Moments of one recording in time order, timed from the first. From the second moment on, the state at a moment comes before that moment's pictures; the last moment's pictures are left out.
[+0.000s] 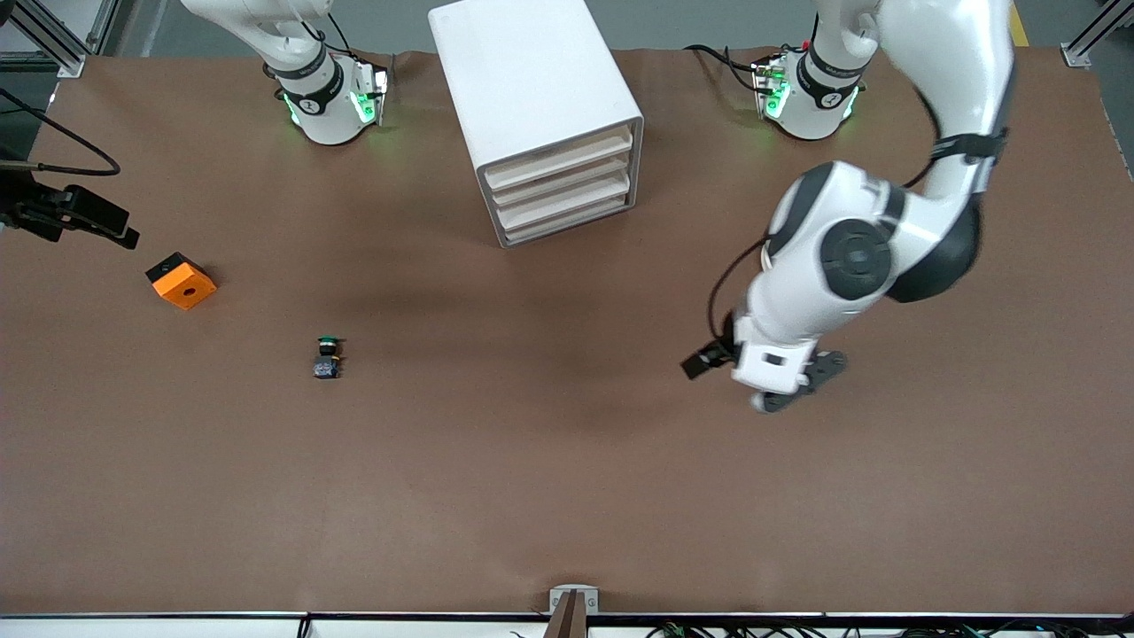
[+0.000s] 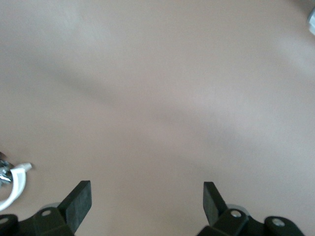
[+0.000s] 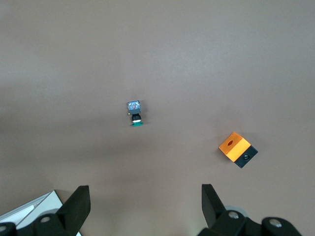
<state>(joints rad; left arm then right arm) -0.21 0.47 -0.23 -1.42 -0.02 1.93 -0.93 -0.02 0.04 0.00 -1.47 0.02 1.47 0.10</state>
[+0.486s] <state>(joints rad) 0.03 0.29 -0.23 -1.41 -0.01 1.72 -0.64 -0.02 0.04 0.00 -1.47 0.02 1.47 0.10</state>
